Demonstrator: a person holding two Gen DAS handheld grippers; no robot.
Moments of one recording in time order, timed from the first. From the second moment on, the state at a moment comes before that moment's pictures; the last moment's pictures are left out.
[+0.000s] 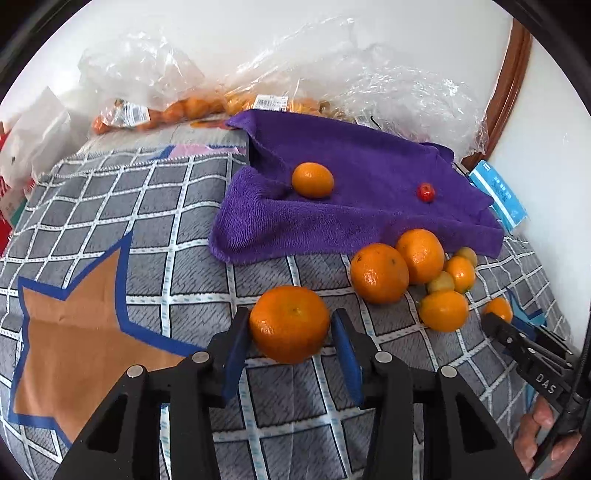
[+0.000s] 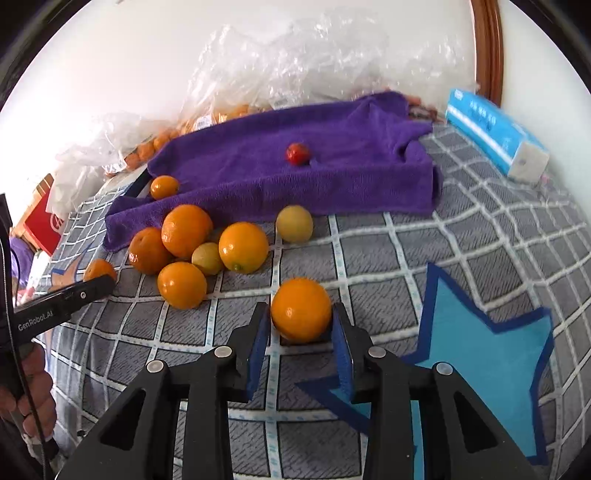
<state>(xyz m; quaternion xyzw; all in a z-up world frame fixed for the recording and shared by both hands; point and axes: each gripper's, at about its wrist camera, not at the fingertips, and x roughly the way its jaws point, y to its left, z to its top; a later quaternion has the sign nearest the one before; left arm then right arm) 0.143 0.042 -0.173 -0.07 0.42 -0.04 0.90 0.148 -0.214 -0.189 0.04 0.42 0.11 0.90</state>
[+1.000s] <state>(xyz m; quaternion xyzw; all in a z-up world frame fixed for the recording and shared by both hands) 0.124 0.062 -0.166 -0.16 0.35 -0.08 0.92 0.130 -0.216 -0.178 0.04 0.38 0.12 0.92</state>
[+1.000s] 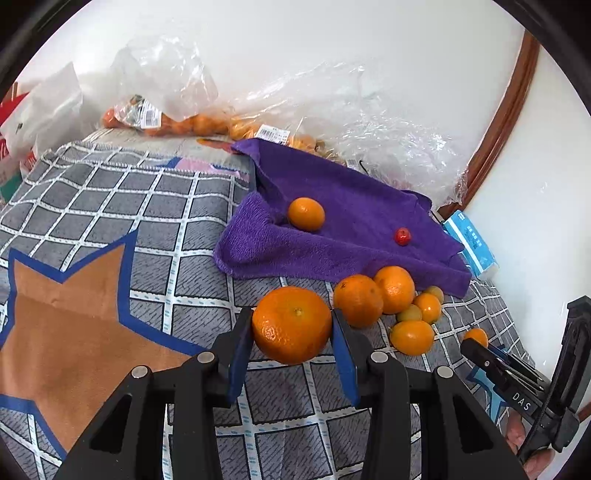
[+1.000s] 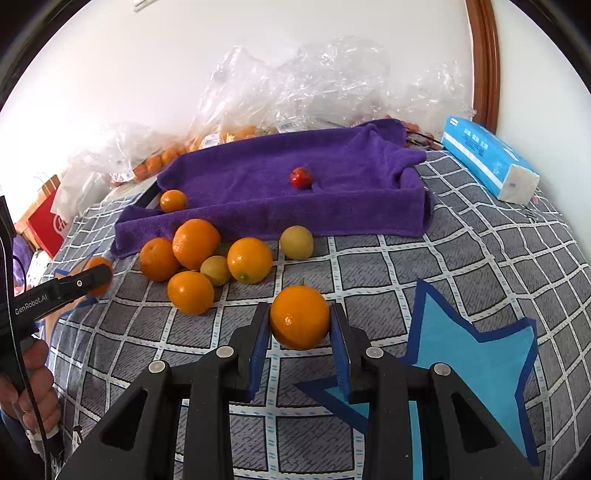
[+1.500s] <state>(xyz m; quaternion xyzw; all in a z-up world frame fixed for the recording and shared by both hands) 0.139 0.047 -0.106 -0.13 0.35 -0.10 0.92 0.158 -0.212 -0.116 0.05 0.32 0.13 0.94</state>
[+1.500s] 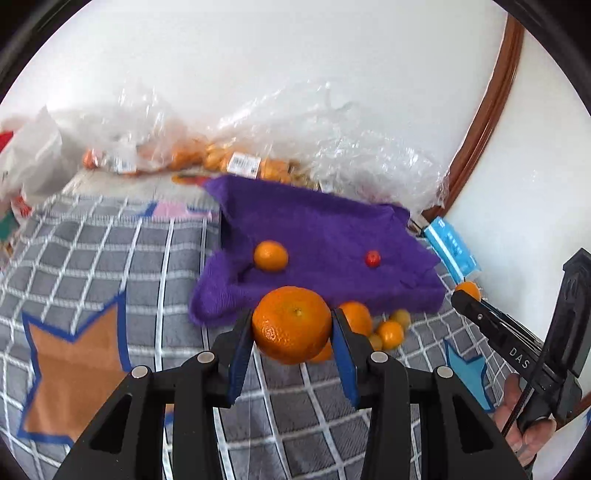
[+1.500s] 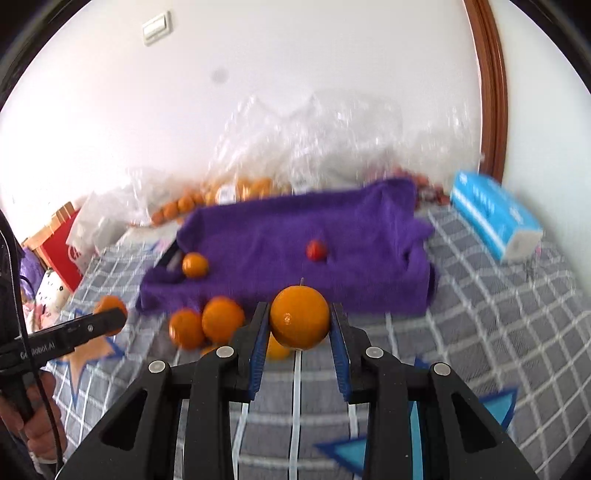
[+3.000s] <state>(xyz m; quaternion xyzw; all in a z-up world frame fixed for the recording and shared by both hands) 0.225 0.034 -0.147 -0.11 0.34 -0.10 0.93 0.264 -0.214 -0.159 0.08 0.37 0.11 0.92</state>
